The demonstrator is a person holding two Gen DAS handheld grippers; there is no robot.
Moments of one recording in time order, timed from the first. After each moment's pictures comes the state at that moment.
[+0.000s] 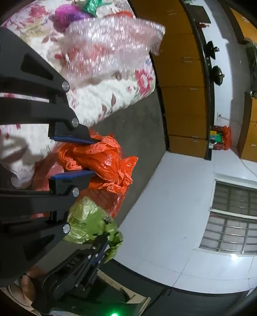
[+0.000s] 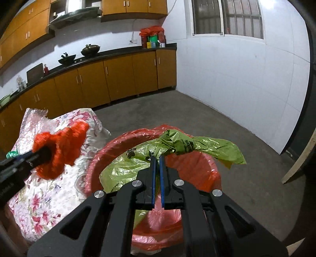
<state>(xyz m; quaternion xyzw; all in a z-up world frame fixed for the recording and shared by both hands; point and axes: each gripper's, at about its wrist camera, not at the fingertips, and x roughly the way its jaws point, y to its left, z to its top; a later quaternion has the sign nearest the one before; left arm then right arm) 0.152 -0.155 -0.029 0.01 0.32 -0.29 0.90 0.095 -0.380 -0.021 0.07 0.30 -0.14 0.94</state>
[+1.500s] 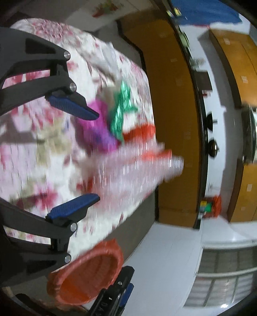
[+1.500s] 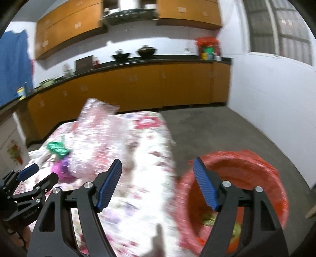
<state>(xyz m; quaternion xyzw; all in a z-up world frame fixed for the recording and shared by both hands) 0.135 0.043 -0.053 -0.01 0.29 -0.02 0.96 0.157 -0.214 -0.003 0.02 0.27 0.07 0.96</state>
